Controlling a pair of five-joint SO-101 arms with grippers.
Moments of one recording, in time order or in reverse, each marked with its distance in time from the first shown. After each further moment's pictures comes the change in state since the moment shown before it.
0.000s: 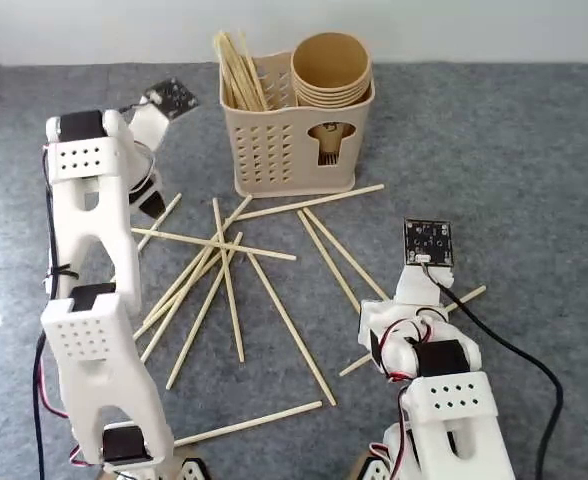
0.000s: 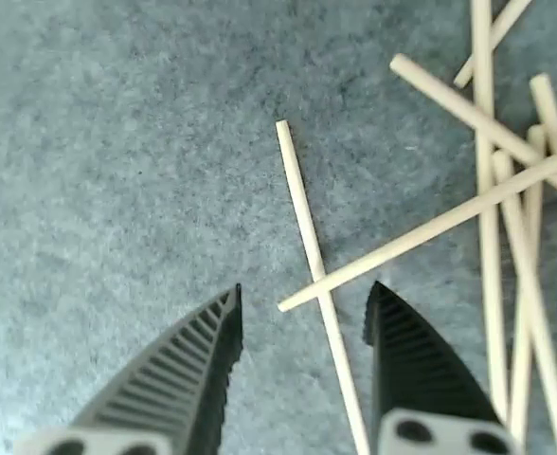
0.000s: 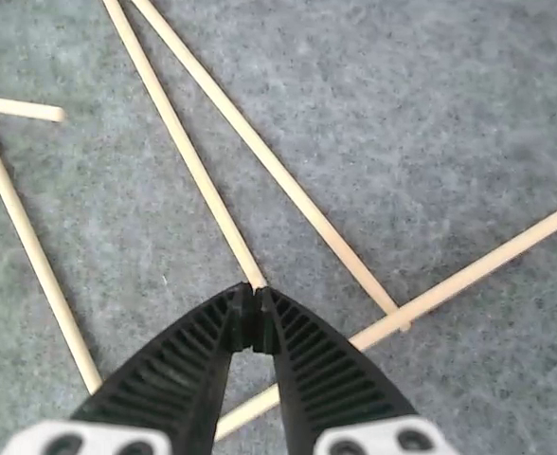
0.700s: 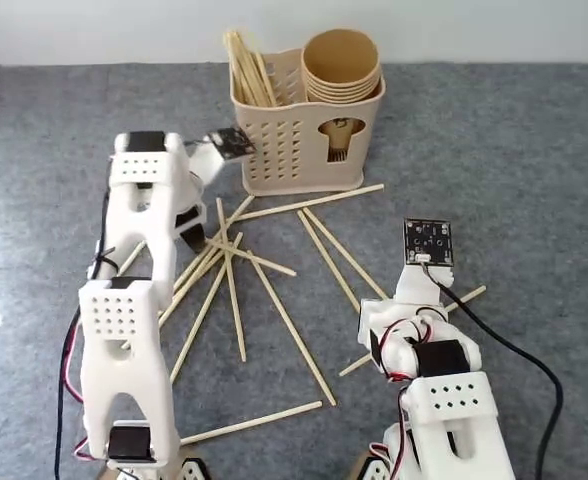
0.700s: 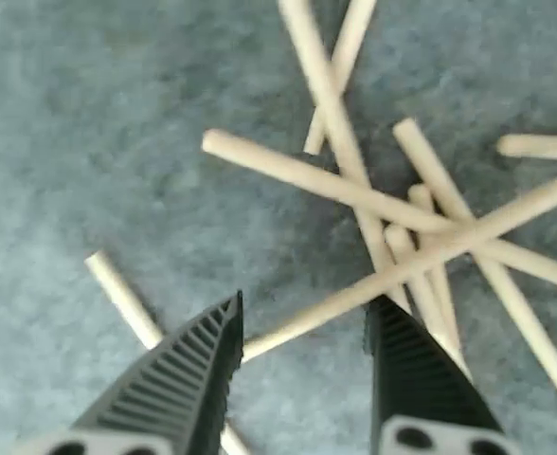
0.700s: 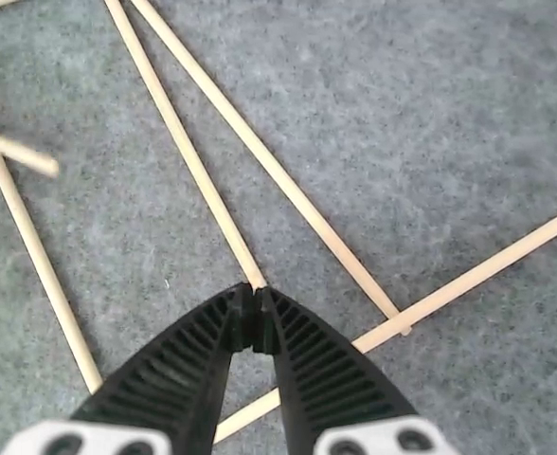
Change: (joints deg) left arm 8.9 11.3 0.3 -0.8 -4.0; right arm 0.0 0.0 0.0 0.0 0.0
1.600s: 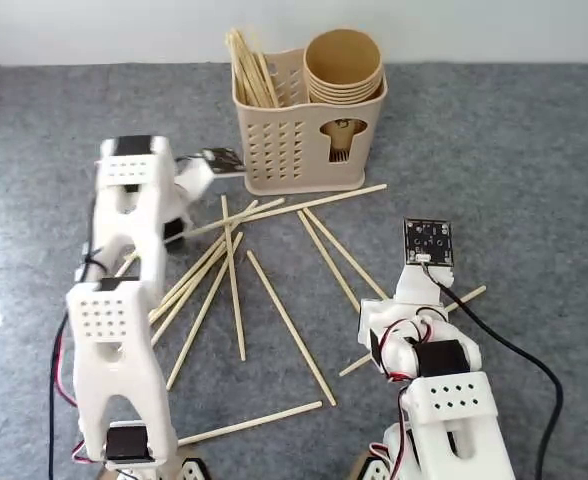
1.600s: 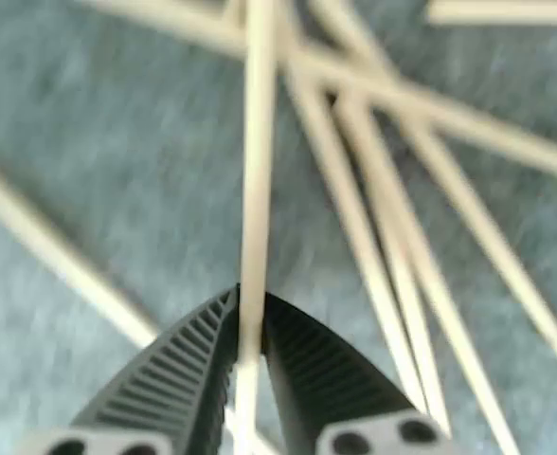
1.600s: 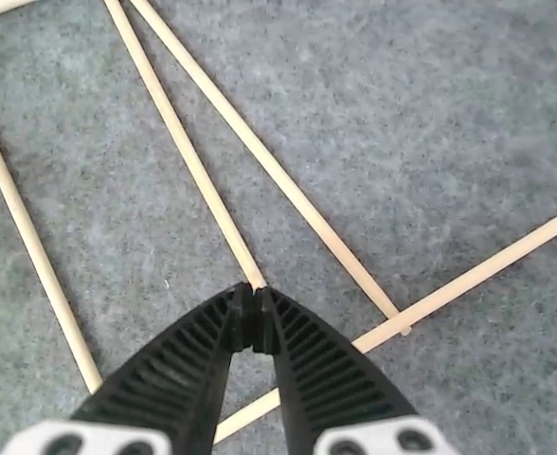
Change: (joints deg) left arm -5.4 -4.2 5.4 7.6 -5.0; right arm 0.0 0.0 0.0 -0.1 0.0
